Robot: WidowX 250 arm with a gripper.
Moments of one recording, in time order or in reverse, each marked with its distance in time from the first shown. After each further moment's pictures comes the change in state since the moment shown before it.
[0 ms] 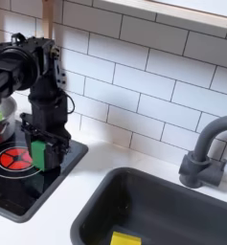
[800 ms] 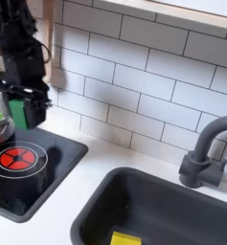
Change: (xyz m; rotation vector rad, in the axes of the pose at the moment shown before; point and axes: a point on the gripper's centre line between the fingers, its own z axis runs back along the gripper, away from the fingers) arm -0.023 0.037 0.065 -0.031 -0.105 0.090
